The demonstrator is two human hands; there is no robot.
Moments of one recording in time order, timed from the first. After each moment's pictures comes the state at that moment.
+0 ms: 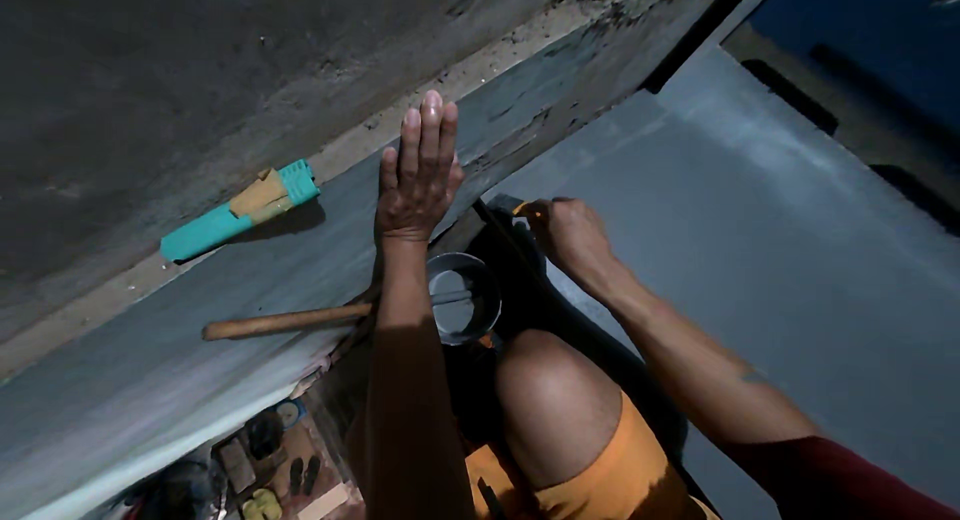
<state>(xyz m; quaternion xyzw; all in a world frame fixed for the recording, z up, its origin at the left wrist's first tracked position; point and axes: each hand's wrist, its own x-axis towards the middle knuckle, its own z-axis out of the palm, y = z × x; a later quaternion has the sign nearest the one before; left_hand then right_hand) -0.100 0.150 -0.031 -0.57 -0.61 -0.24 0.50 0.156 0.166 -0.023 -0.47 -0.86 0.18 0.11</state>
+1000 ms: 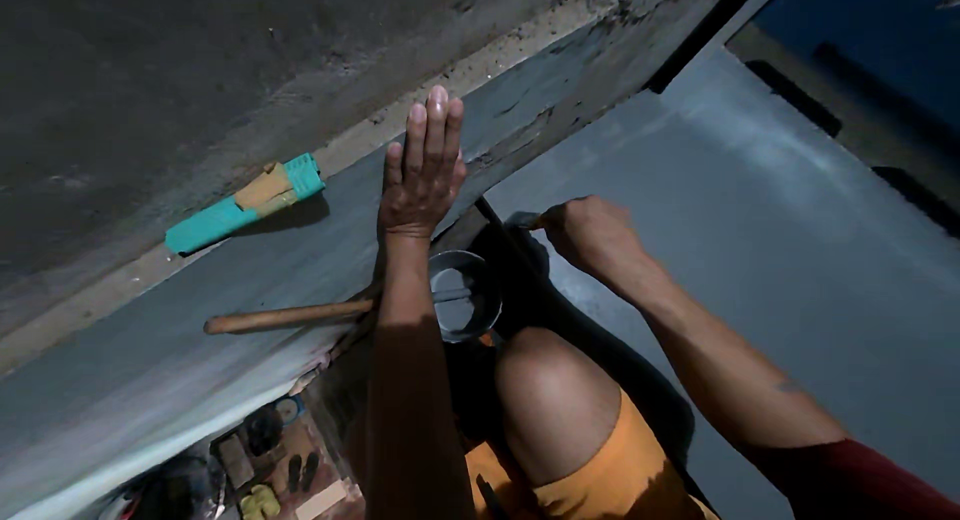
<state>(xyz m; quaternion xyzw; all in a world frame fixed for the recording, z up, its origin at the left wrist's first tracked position) -0.101 0.148 -0.032 -0.56 -0.61 -0.22 0.50 0.160 0.173 0.006 -0.47 -0.87 0.13 0.00</state>
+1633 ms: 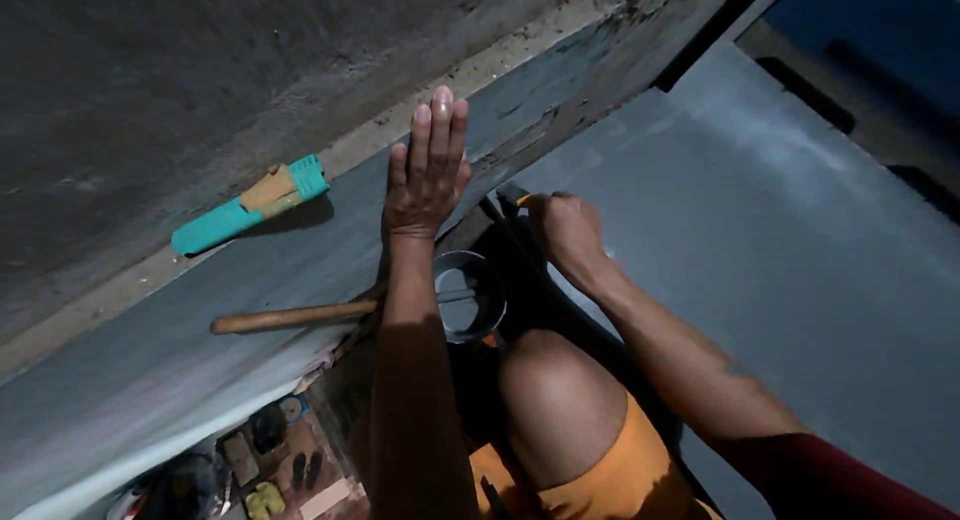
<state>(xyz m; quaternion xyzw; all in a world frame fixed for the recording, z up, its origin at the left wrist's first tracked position) -0.100 0.149 -0.032 -0.56 -0.62 -0.22 0.50 0.130 0.171 -0.031 -0.52 -0.83 0.14 0.10</state>
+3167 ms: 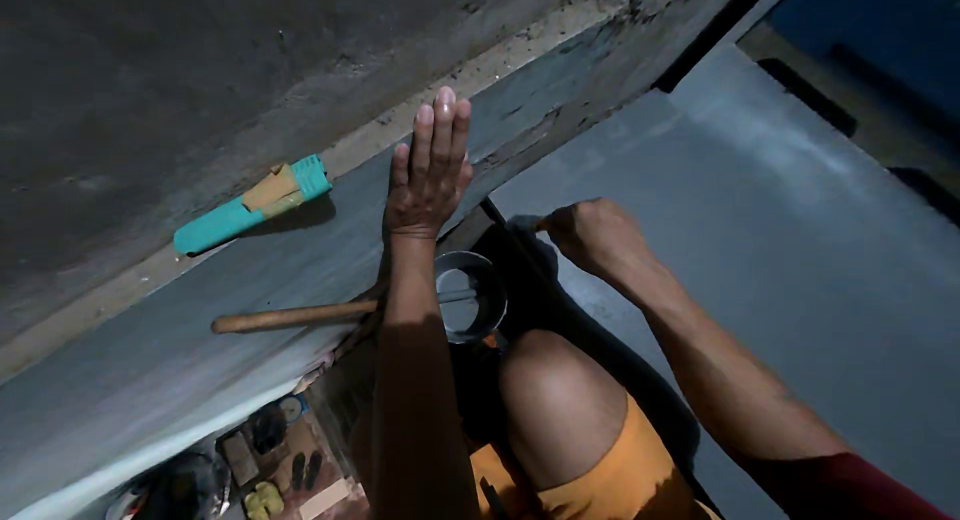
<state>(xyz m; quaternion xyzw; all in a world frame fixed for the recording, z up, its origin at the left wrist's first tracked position) -0.102 0.150 -0.033 -0.57 -0.61 -0.22 0.51 0.163 0.178 -0.004 -0.46 -0.87 0.16 0.02</state>
